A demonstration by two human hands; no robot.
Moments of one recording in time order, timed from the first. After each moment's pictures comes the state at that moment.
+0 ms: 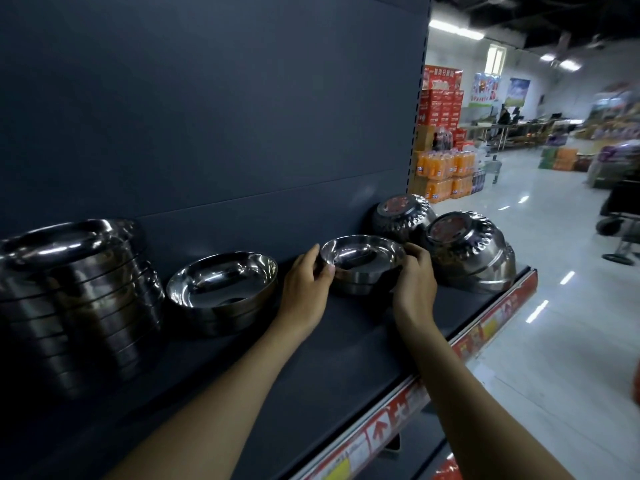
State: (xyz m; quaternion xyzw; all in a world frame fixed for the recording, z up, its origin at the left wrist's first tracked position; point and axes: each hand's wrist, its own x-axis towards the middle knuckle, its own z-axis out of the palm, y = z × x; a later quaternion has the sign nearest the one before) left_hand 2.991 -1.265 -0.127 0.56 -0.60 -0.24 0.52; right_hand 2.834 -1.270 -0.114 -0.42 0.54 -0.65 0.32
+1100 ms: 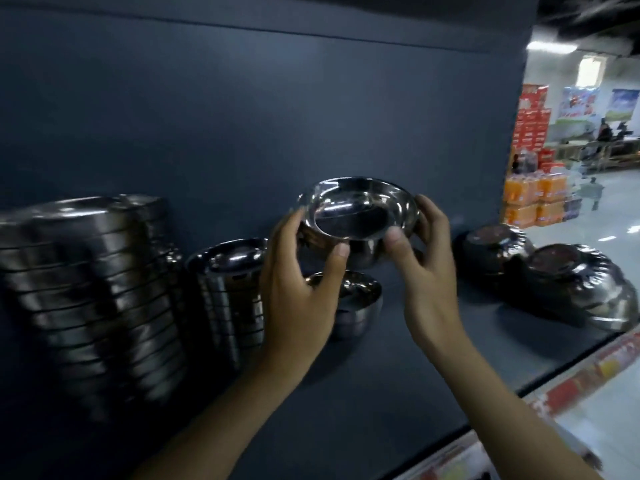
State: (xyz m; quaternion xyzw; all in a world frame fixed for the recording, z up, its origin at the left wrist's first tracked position) left_hand 3.090 -1.106 -0.030 0.45 -0.56 0.07 0.69; right_hand 2.954 -1.157 -0.026 -0.62 0.22 -0.68 0.32
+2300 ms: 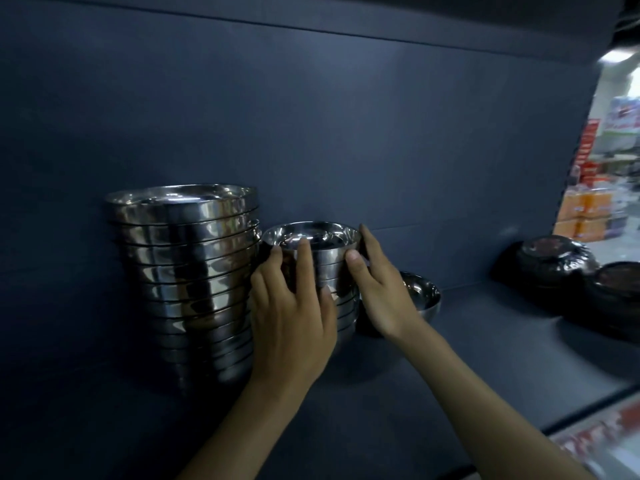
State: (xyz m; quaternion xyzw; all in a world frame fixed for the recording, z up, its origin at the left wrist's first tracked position) left_hand 3.168 -1.054 -0.067 0.69 -0.51 0.34 0.39; right_hand 3.061 -1.150 -0.045 -0.76 0.27 -0.47 0.35
